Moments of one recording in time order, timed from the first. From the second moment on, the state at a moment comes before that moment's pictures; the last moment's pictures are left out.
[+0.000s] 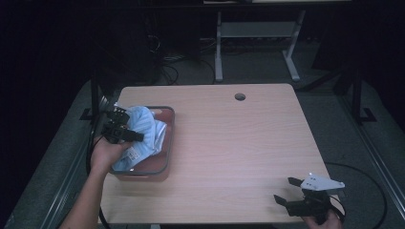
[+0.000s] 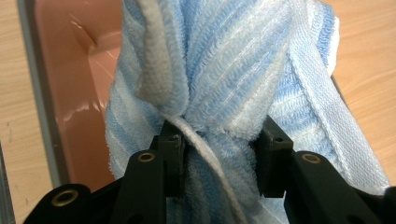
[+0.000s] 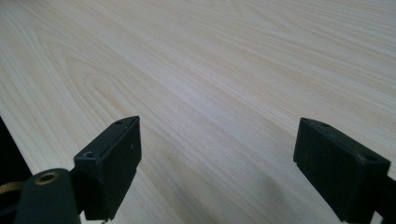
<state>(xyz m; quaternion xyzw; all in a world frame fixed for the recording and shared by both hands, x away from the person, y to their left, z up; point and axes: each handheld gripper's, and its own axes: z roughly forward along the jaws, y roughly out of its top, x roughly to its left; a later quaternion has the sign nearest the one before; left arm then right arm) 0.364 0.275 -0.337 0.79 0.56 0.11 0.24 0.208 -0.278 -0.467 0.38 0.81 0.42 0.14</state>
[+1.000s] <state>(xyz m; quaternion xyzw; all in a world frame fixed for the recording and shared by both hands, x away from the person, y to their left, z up) 0.367 0.243 -0.292 0.80 0.53 0.10 0.28 0.209 -0.283 -0.464 0.39 0.80 0.43 0.15</state>
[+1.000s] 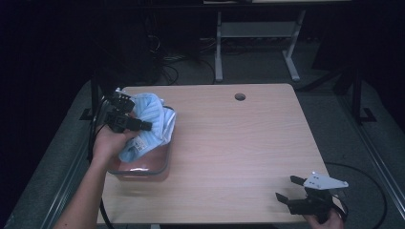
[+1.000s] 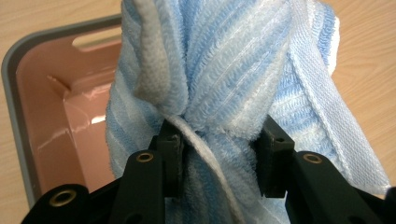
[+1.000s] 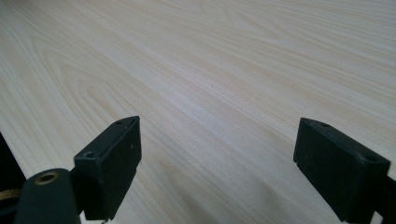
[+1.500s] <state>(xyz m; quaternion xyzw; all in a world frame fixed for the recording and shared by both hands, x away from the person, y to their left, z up) 0.371 0.224 -0.277 0.81 0.51 0.10 0.28 0.211 -0.281 -0.465 0.39 0.80 0.43 0.15</state>
